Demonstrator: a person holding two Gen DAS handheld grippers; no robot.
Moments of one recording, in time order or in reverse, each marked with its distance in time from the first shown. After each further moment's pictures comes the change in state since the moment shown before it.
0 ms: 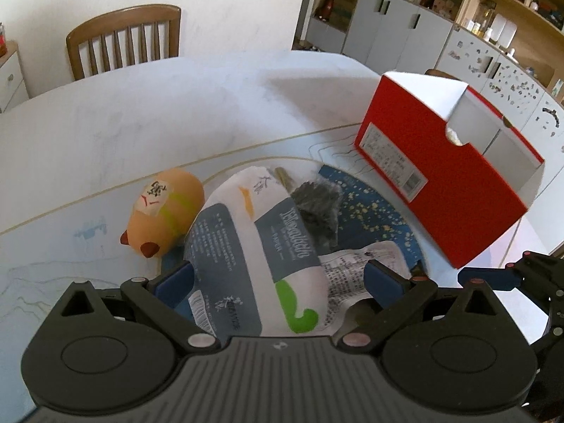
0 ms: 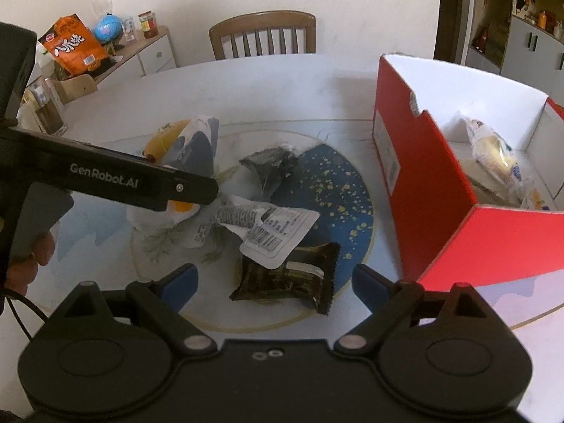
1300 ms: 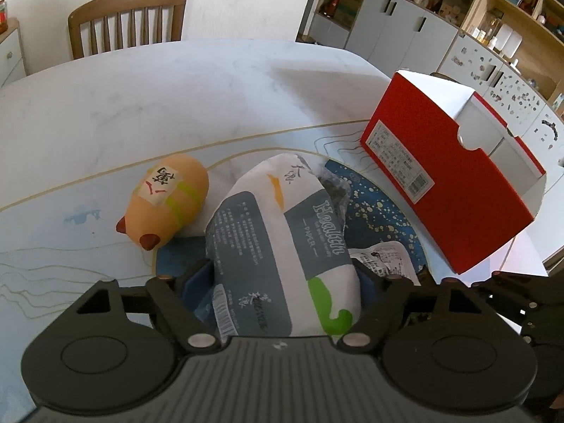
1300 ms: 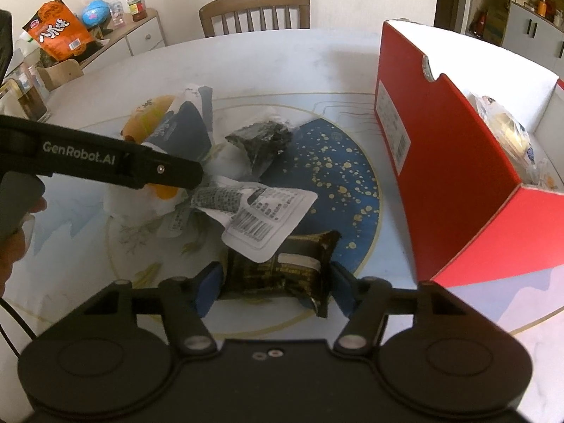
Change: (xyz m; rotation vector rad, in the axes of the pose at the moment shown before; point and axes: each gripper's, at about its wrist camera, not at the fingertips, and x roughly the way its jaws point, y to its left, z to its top) left arm 0.009 0.012 0.000 -0.054 0.018 -0.041; right arm 0.025 -0.002 -0.001 0.013 0.059 -0.019
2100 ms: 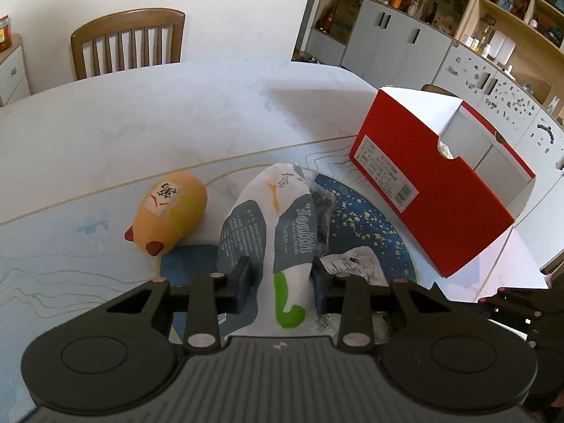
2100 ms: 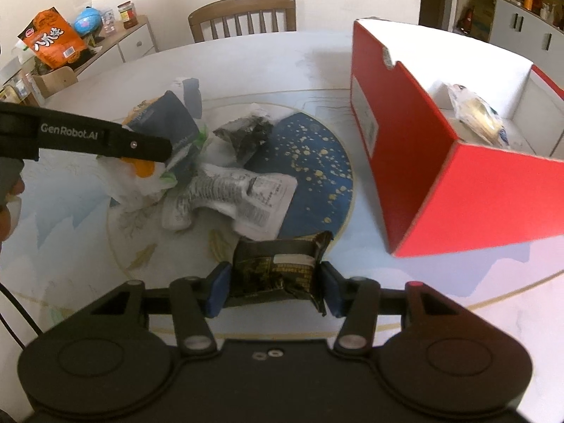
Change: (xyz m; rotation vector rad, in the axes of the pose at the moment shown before) left arm -0.023 -0.012 -0.005 0.019 -0.063 0.007; right arm -0.019 -0.010 -0.017 0.032 -0.013 -0.026
